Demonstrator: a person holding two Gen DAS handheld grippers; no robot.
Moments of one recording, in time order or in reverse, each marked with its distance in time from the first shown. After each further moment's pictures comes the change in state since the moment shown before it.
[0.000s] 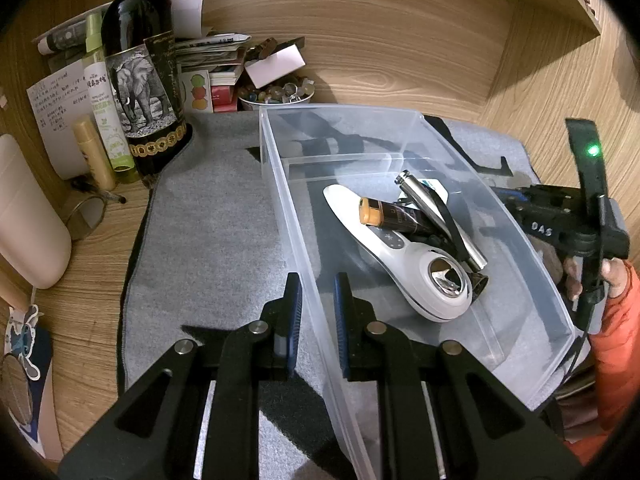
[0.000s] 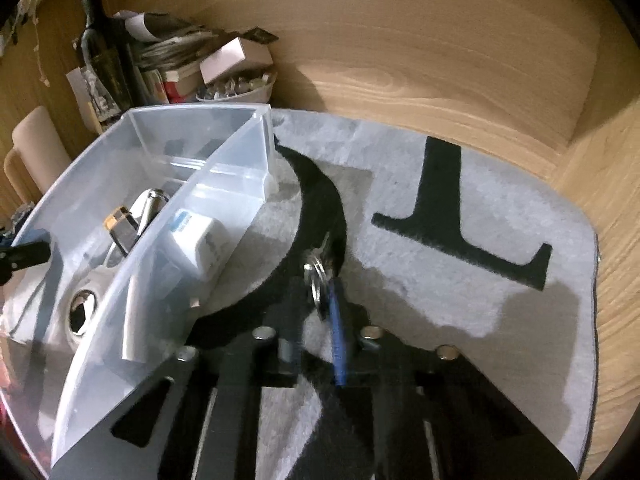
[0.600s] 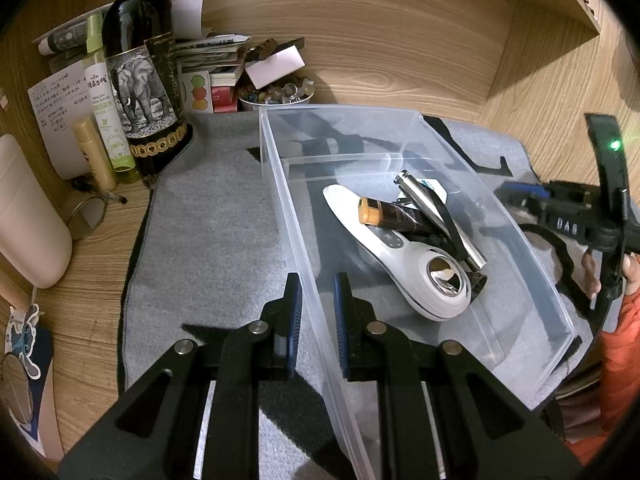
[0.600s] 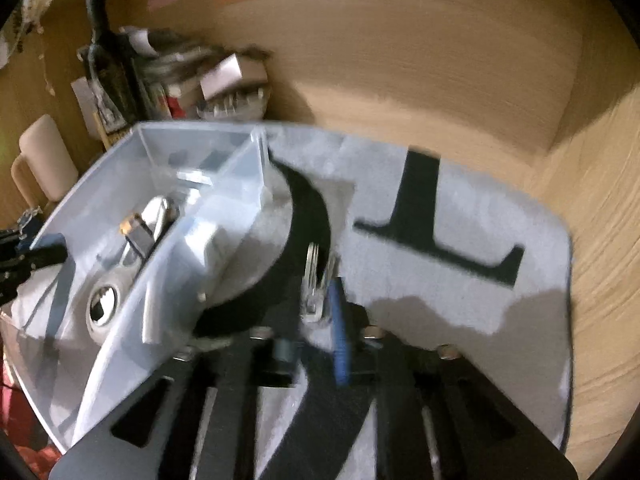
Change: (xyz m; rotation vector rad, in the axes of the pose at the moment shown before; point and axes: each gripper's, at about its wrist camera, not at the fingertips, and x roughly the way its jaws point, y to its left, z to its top) left arm -0.001 0.001 0.000 0.000 -0.001 0.000; right arm -0.020 -0.005 -0.001 0.005 0.016 -0.015
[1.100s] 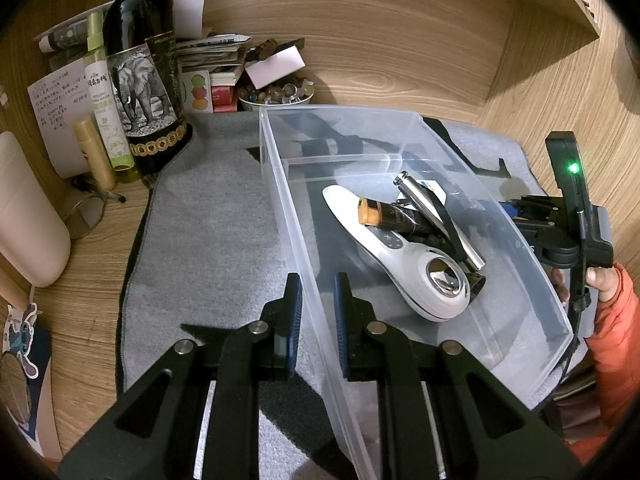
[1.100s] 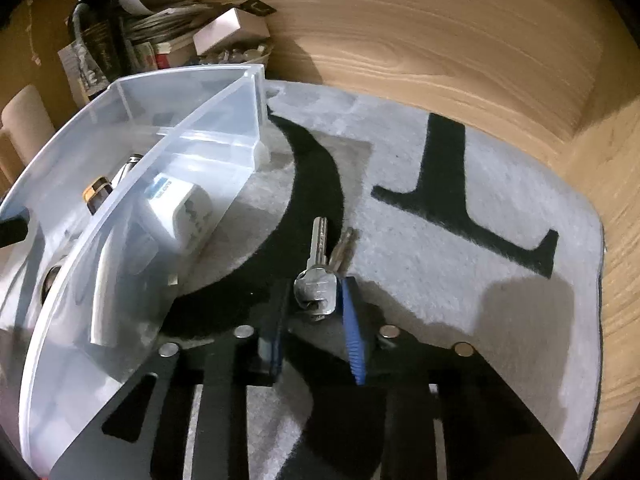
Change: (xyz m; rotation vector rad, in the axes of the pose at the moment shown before) left arm -0.001 0.001 0.000 0.000 0.001 -0.001; right arm 0.042 0.003 -0.006 -0.034 0.048 -0.014
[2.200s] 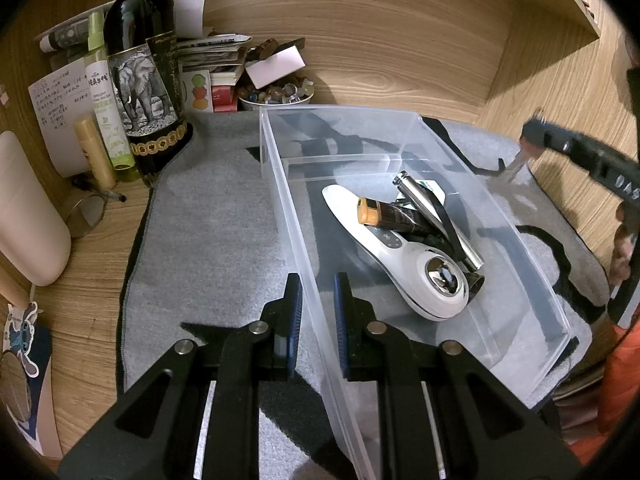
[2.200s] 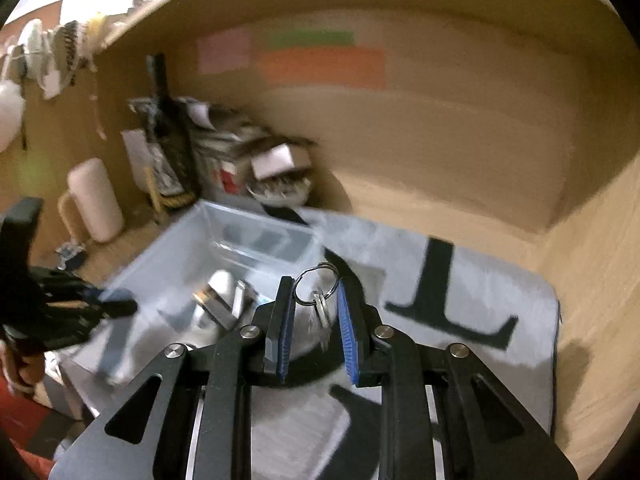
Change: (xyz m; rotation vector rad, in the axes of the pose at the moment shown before) left arm -0.001 0.000 0.000 0.001 0.001 -0.003; right arm -0.114 0.033 0.034 -0.045 -0.324 0.054
